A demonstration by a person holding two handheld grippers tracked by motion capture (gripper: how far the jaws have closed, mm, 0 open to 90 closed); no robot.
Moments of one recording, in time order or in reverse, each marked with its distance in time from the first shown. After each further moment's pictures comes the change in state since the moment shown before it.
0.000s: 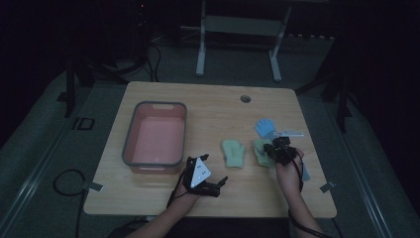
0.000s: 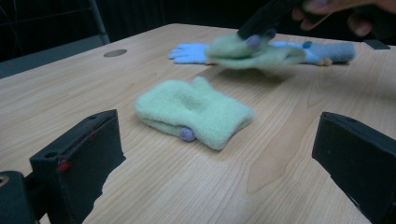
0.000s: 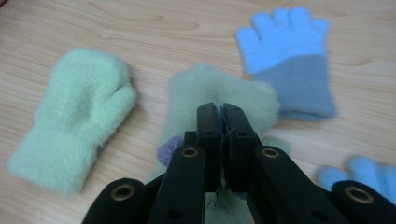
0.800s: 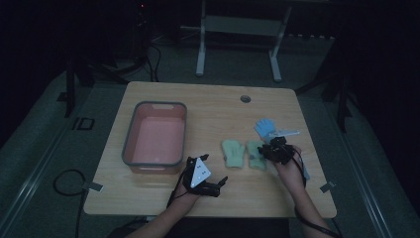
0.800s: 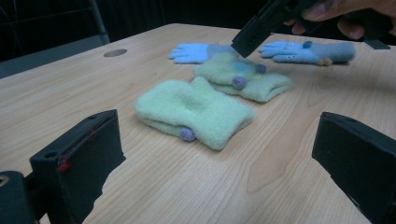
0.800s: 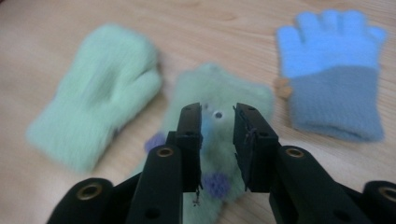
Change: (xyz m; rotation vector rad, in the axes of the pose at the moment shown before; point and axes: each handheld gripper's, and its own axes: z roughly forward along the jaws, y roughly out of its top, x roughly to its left) left arm 0.000 0.000 0.000 0.002 0.000 0.003; right arm -0.006 0.003 0.005 0.037 0.134 -0.161
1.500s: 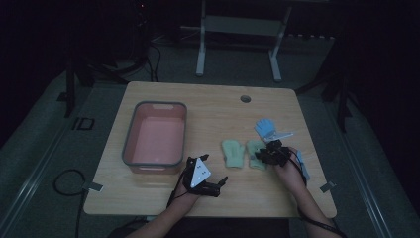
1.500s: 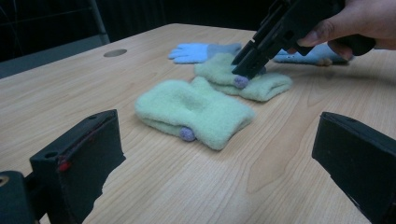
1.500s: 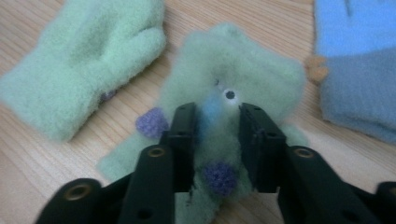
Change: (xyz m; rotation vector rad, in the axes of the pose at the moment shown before) left arm 0.000 0.000 0.000 0.000 -0.001 0.001; right arm -0.005 -0.012 0.023 0.072 0.036 -0.074
